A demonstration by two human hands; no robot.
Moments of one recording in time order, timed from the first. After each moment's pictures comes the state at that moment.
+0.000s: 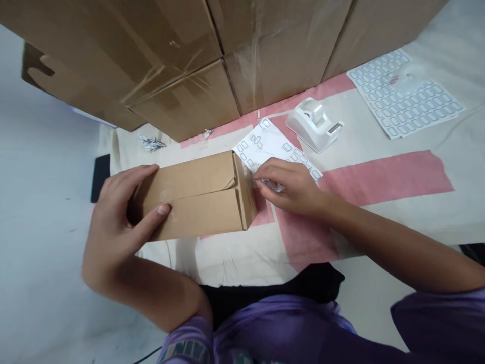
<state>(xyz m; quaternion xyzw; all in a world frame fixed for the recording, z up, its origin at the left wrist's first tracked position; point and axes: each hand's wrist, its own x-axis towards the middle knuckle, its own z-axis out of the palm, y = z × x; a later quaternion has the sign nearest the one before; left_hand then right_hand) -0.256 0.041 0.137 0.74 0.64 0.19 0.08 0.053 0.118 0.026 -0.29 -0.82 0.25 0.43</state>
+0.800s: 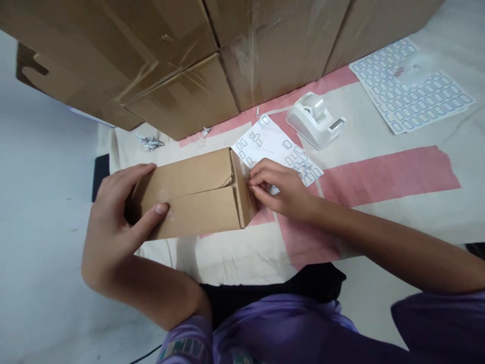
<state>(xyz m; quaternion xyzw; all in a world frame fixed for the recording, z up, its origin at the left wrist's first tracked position) -0.256 0.043 0.137 0.73 0.65 0.19 0.08 0.037 0.108 0.014 -0.25 -0.76 0.37 0.48</state>
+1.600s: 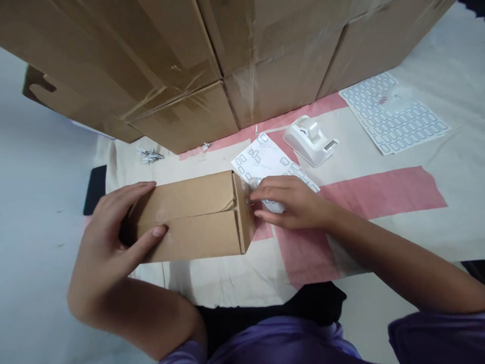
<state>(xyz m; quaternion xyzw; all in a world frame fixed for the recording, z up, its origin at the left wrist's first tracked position) -0.258 0.041 0.137 0.73 0.65 0.19 0.10 0.067 0.128 0.034 -0.18 -0.85 0.31 0.38</state>
